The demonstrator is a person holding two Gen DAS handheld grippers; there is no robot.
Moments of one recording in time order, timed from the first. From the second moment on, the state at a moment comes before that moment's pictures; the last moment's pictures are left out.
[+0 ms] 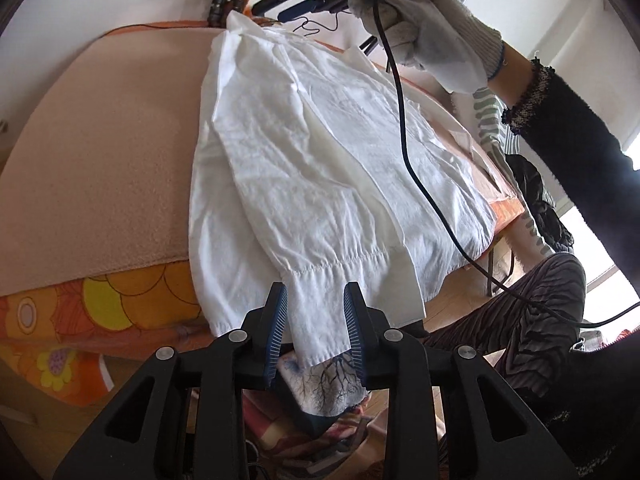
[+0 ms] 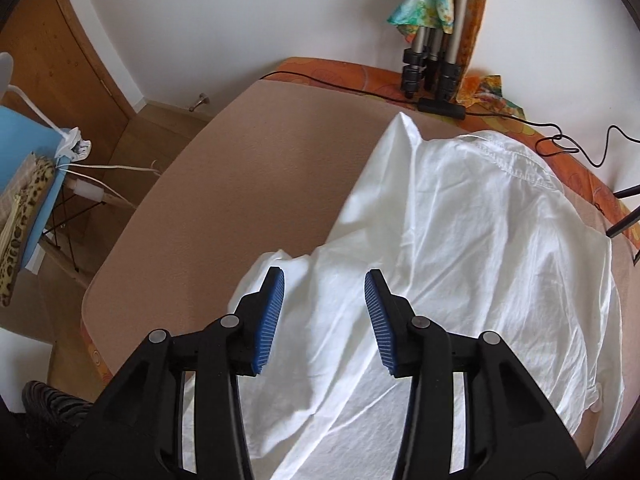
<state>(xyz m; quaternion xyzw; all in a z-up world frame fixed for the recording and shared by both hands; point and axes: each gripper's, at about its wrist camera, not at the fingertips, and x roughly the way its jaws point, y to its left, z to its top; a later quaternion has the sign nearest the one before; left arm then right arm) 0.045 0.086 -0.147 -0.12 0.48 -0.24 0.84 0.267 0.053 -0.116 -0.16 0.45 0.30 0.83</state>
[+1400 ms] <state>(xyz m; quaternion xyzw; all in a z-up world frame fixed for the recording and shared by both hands) 0.038 0.149 -0.159 -0.19 0.47 -0.16 0.85 0.264 0.061 -0.151 -0.14 0.47 0.29 0.82</state>
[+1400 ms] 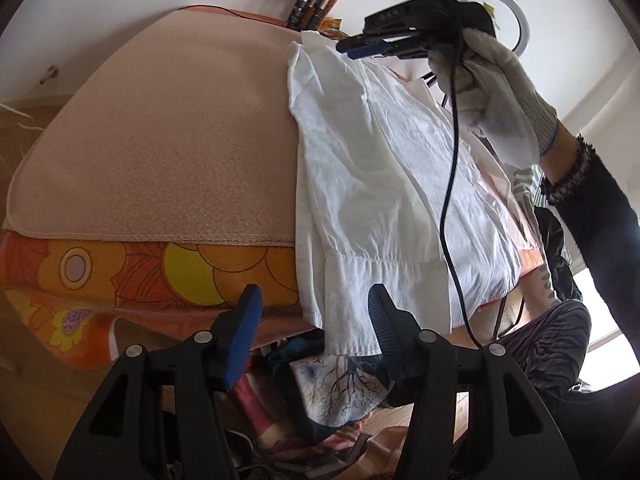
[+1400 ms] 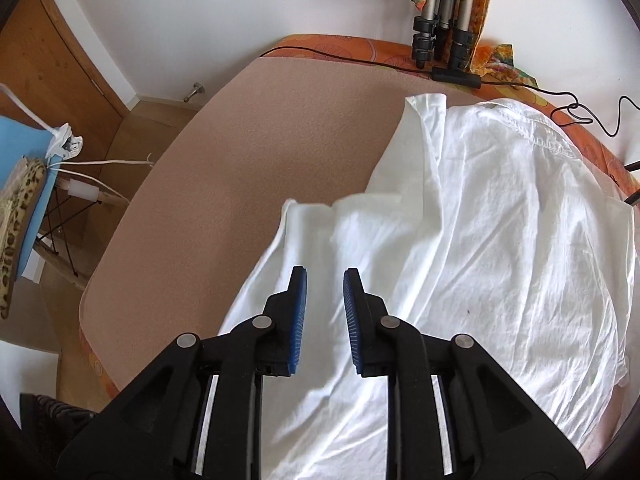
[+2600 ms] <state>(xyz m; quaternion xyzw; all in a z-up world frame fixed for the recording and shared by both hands) 0.039 0.114 -0.148 -0.18 0.44 -0.22 0.85 0.281 0.134 -0.170 -0.16 0.51 0.24 0.81</state>
